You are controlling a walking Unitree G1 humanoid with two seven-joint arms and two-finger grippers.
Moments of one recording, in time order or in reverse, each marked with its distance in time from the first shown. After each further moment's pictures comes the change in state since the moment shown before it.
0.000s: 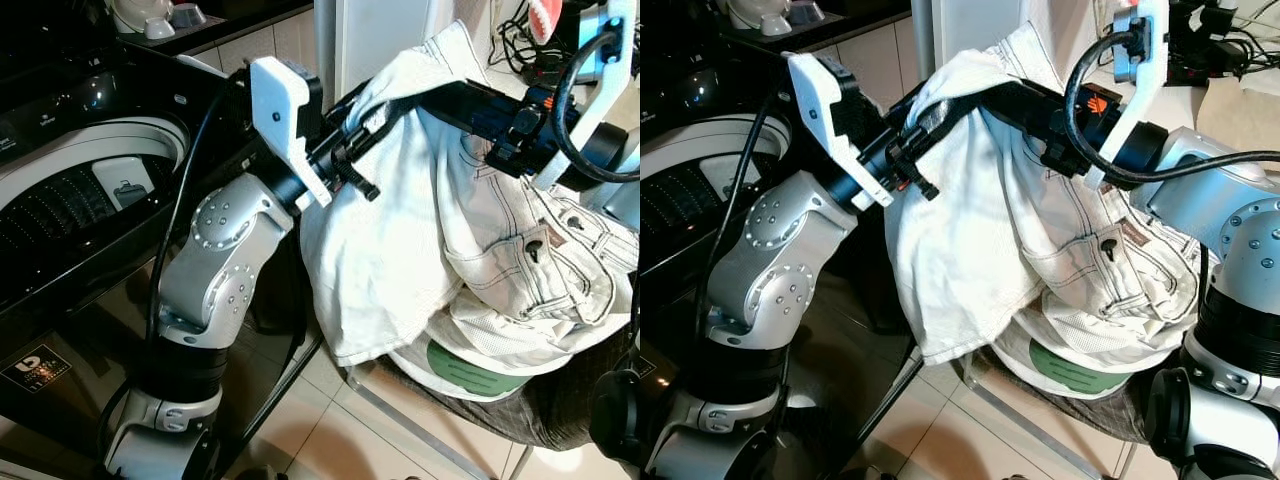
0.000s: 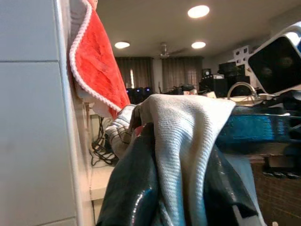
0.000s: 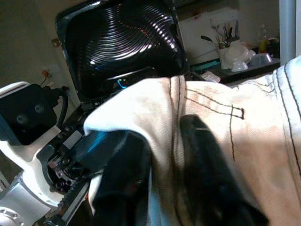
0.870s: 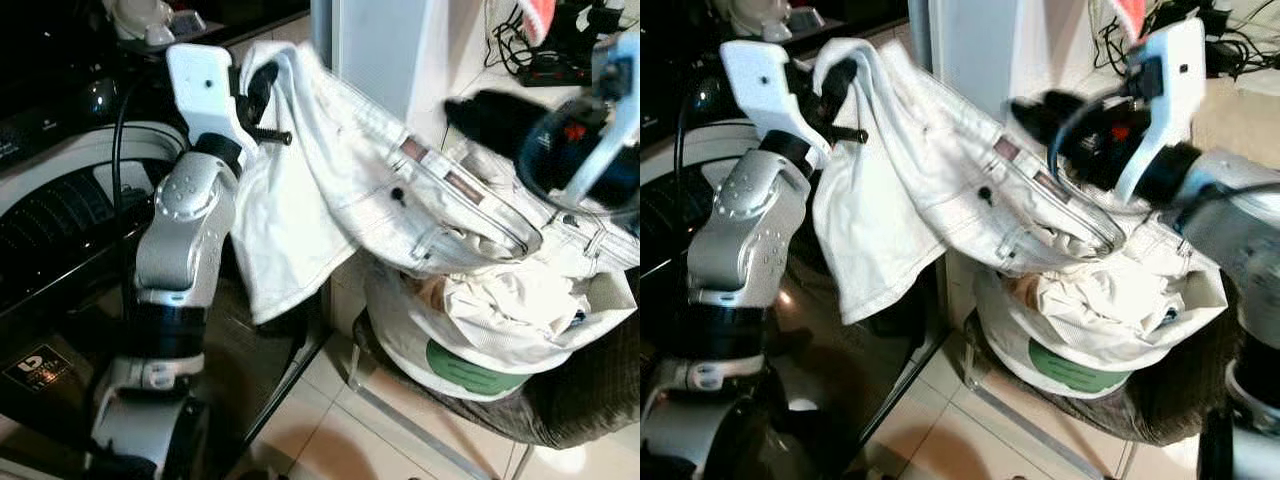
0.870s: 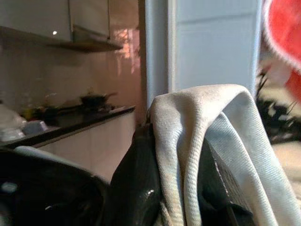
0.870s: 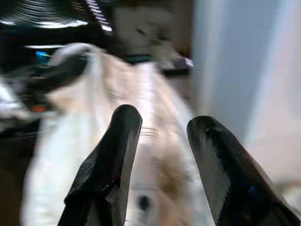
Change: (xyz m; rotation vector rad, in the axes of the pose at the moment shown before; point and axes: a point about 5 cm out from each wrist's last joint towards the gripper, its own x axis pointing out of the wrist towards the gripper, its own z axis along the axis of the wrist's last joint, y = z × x) left arm -0.027 0.089 -0.014 0.200 0.201 0.633; right arm -0.024 -0.020 -0.008 -0.288 0.068 -0.303
